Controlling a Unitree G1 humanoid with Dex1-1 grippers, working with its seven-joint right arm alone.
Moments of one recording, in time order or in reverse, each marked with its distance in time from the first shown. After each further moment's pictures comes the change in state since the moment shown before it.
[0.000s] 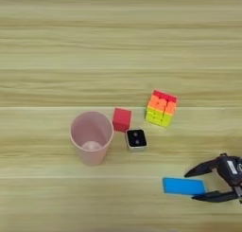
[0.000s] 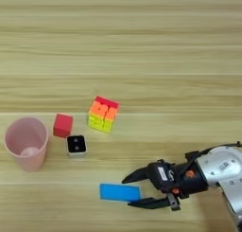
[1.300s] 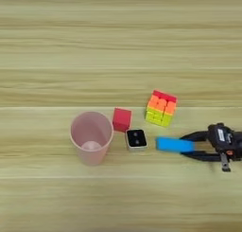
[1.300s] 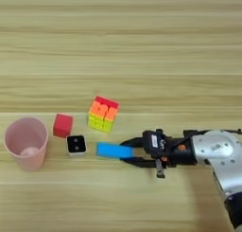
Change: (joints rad) arm -0.165 0.073 -0.032 0.160 -0.062 0.006 -0.211
